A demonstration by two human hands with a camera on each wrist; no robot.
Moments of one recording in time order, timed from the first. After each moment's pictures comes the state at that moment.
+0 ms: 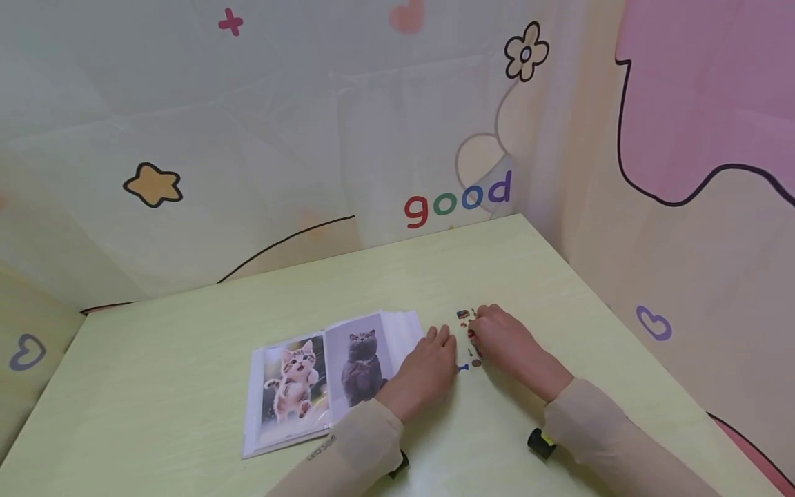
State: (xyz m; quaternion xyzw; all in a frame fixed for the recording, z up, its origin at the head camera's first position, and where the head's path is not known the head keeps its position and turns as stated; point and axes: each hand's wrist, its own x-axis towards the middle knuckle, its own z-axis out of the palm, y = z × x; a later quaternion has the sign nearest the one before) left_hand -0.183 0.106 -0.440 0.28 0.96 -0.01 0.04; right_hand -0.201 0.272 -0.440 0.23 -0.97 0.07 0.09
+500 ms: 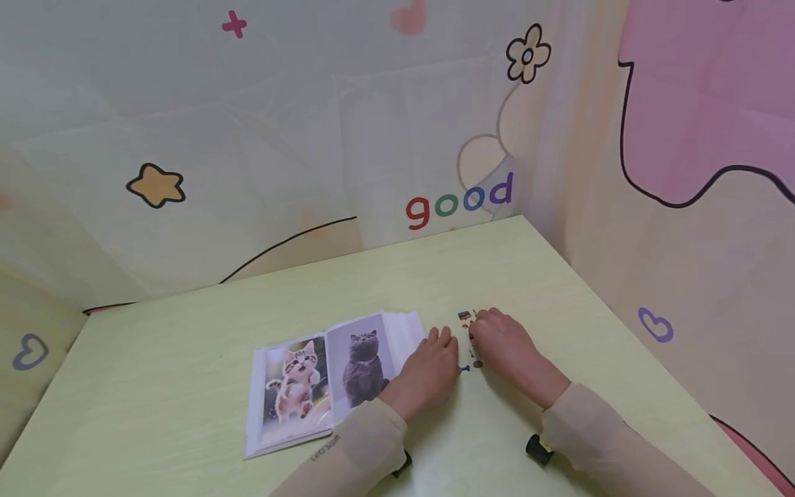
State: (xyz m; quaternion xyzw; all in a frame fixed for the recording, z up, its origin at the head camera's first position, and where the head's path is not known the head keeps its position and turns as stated) left_hand -0.182 0.108 -0.435 0.26 0.96 0.00 0.06; right_hand -0.198 0.265 -0.440 0.22 -0.97 0.05 0.11
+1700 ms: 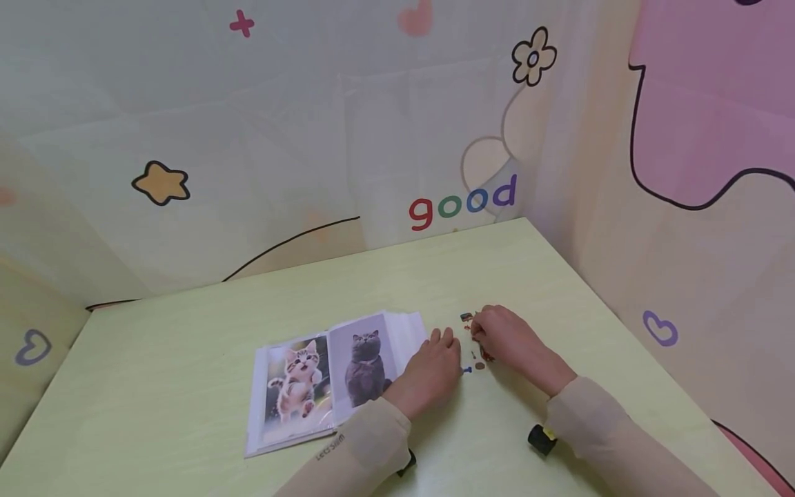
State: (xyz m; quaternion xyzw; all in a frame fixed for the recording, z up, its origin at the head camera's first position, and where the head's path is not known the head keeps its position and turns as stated) left_hand -0.185 0.111 -0.435 0.25 0.96 0.00 0.07; right_hand -0.215 0.274 -0.436 0.18 -0.96 0.19 0.02
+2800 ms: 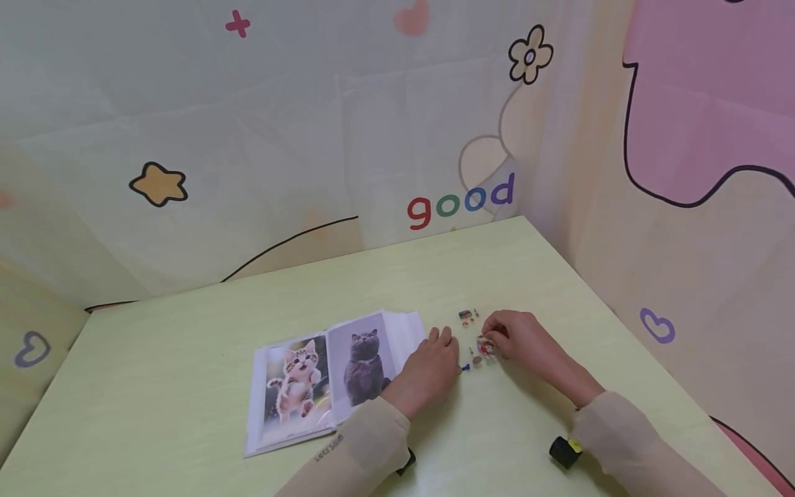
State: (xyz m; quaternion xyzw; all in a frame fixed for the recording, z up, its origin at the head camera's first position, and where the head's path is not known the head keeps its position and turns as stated) left_hand -0.182 0.111 -0.433 0.24 0.97 0.02 0.07; right_hand -0.193 0.304 -0.440 0.16 -0.93 0.33 0.03
